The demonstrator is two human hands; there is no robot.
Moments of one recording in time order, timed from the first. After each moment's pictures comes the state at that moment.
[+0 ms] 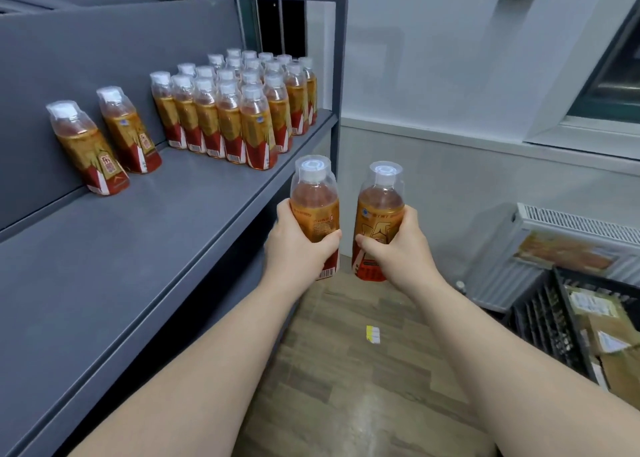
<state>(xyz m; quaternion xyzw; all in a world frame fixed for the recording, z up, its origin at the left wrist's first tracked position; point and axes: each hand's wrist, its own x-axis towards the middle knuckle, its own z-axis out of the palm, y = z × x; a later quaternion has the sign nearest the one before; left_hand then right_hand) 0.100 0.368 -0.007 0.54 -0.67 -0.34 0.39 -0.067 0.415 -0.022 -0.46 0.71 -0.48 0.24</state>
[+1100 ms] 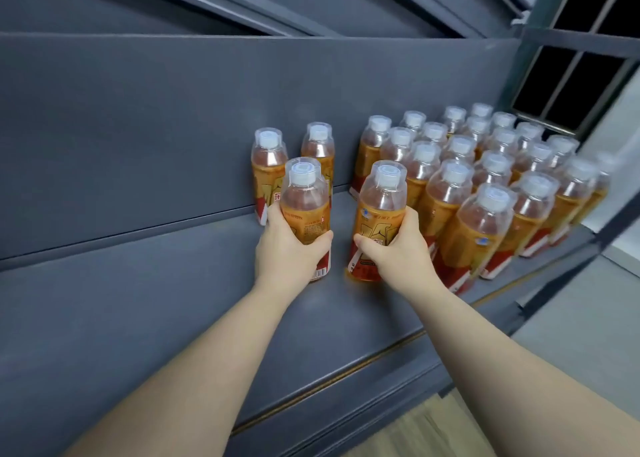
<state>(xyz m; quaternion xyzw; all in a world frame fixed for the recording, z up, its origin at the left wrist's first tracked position) 0.265 0.127 -0.003 0.75 -0.39 -0.15 0.51 0.105 0.052 -0.002 -0.70 0.47 -0.39 0.37</state>
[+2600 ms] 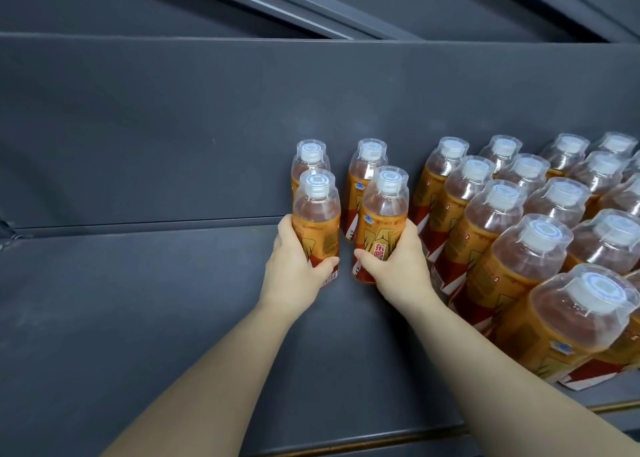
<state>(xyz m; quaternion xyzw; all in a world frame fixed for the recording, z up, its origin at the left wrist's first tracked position) 0.287 0.088 -0.031 0.81 -0.32 -0.10 0.48 0.167 -0.035 -0.035 -0.76 0.41 -0.31 0.39</state>
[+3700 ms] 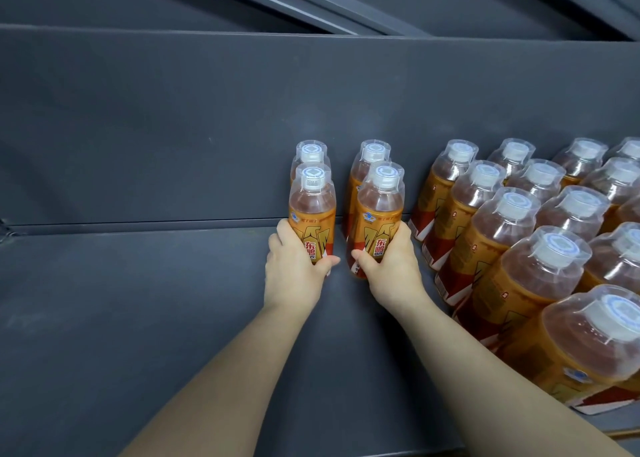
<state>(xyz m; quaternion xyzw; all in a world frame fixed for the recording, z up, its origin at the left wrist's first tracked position) 0.286 0.066 -0.029 0.88 -0.25 -0.06 0.41 0.185 -0.040 -0.031 -0.76 0.43 -0.27 0.40</state>
